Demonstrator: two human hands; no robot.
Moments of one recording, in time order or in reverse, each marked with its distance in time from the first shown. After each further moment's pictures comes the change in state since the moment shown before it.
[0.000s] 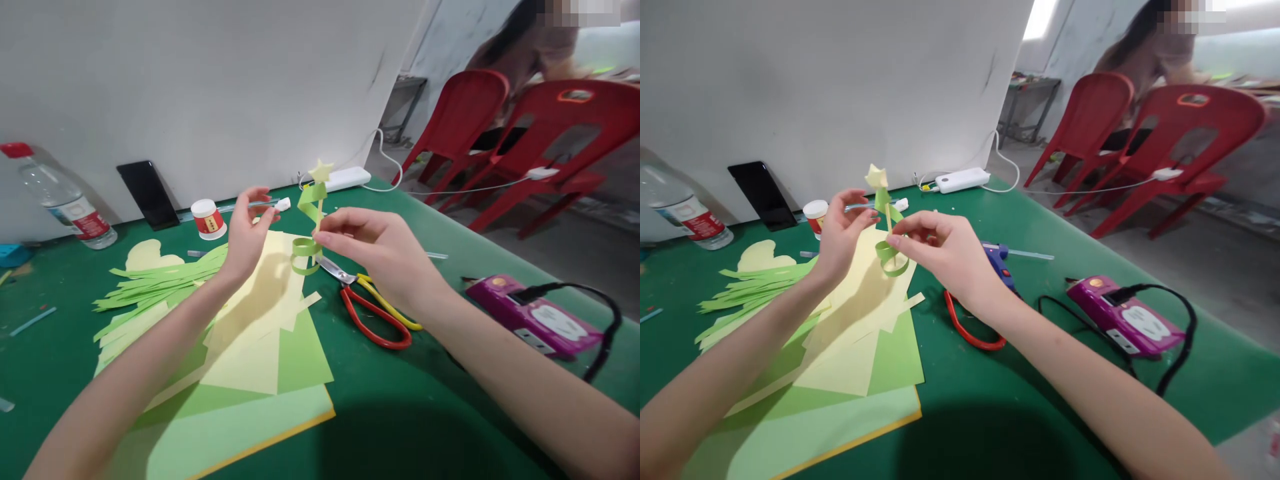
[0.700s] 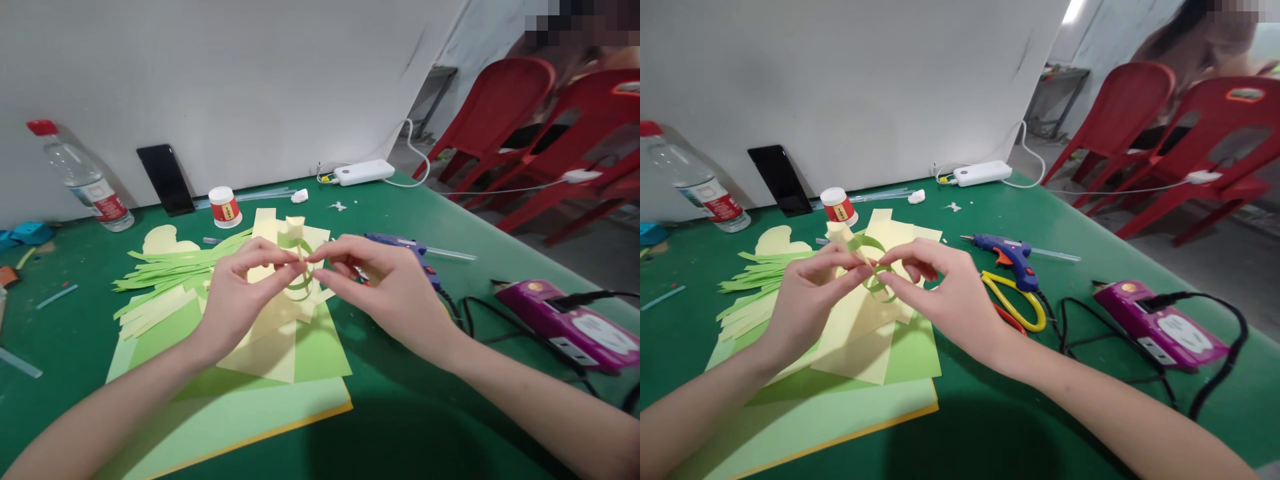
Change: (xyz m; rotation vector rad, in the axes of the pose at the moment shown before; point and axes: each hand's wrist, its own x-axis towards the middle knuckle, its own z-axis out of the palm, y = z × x) left_hand -0.080 0.057 -0.043 -0.010 -0.132 -0.183; right_hand -0.031 0.004 0.029 -0.267 -0.111 -0.187
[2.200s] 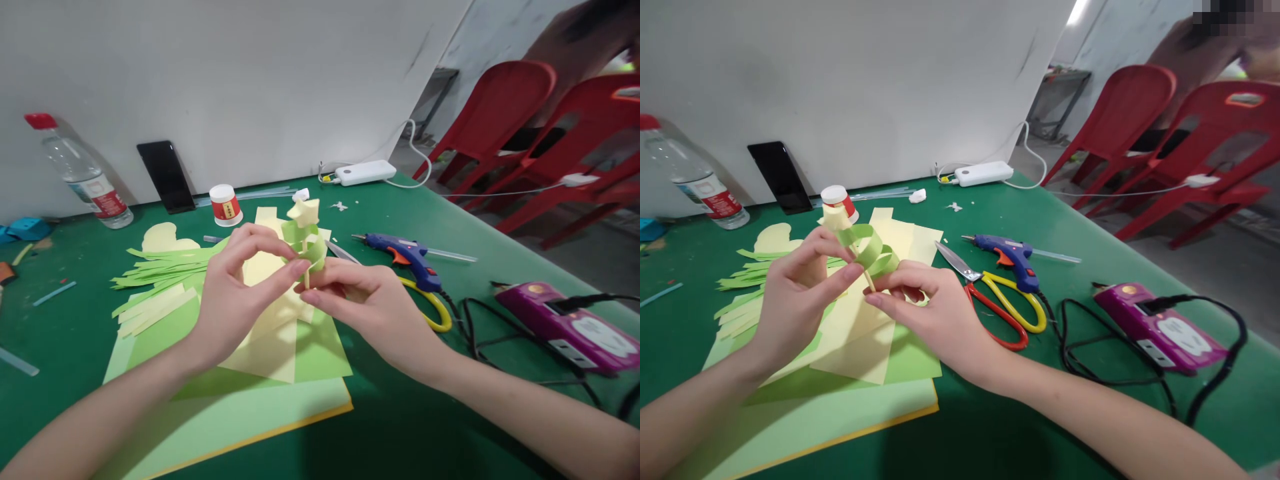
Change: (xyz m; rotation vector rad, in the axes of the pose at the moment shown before) left_hand -0.001 -0.001 -0.003 0.023 0.035 0.220; right_hand -0.007 -0.002 0.014 0.291 -0.149 0.215
